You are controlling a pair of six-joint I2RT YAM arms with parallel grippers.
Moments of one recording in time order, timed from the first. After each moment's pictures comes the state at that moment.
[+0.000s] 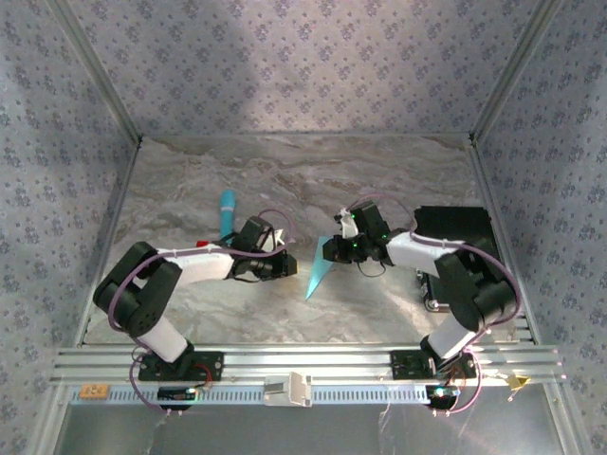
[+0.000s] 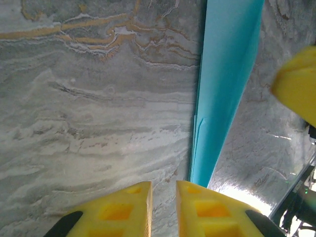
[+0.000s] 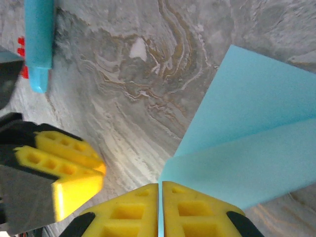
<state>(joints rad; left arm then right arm) -0.66 1.61 0.70 -0.03 0.48 -0.75 0.51 1.57 0.75 -0.06 -0.51 0.53</state>
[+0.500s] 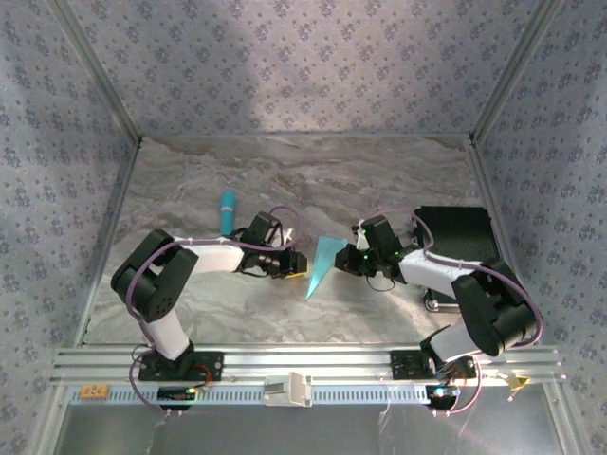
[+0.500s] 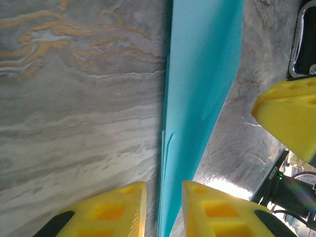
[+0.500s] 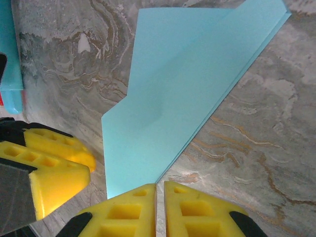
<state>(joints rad) -0.66 1.73 0.79 -0.01 0.61 -0.76 0.51 1.45 0.59 -0.03 -0.41 0.72</state>
